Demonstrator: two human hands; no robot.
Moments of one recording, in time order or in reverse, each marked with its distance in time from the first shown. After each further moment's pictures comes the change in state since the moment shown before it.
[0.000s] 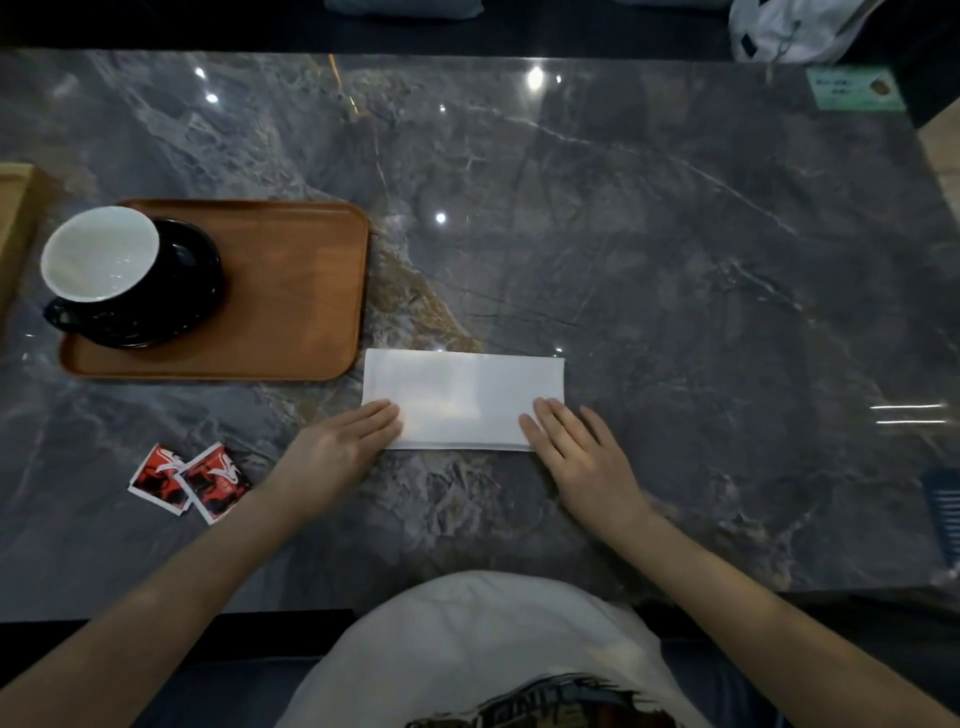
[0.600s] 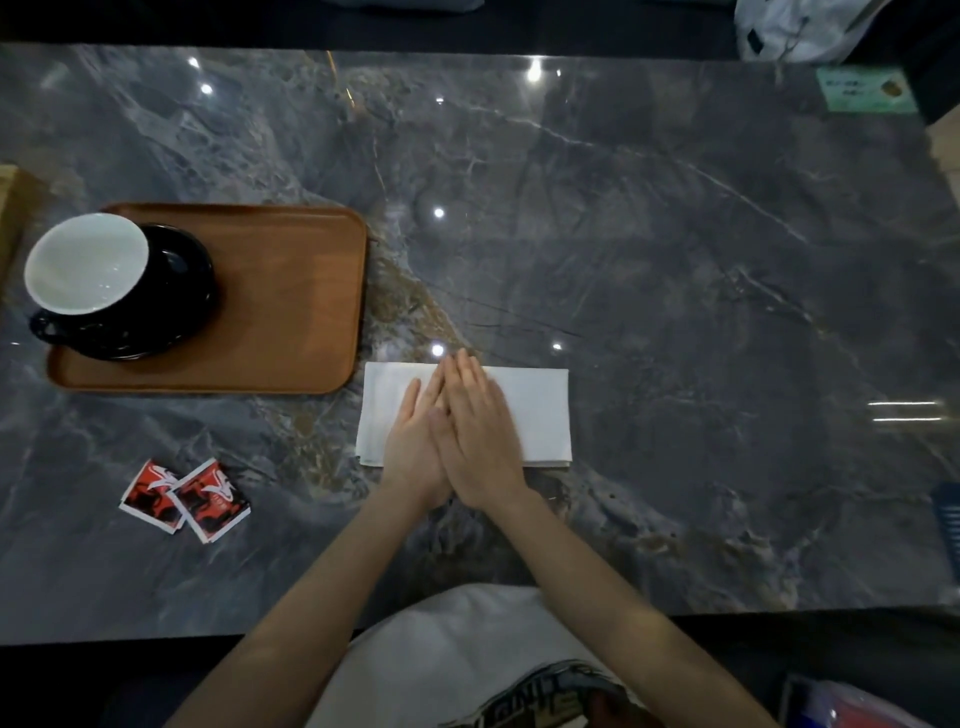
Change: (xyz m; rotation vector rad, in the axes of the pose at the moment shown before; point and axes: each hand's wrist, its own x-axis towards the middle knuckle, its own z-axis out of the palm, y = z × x) left_hand 0.072 0.055 0.045 0.082 -0.137 -0.338; right_hand 0.095 -0.082 -0.002 0.540 -0.155 0.357
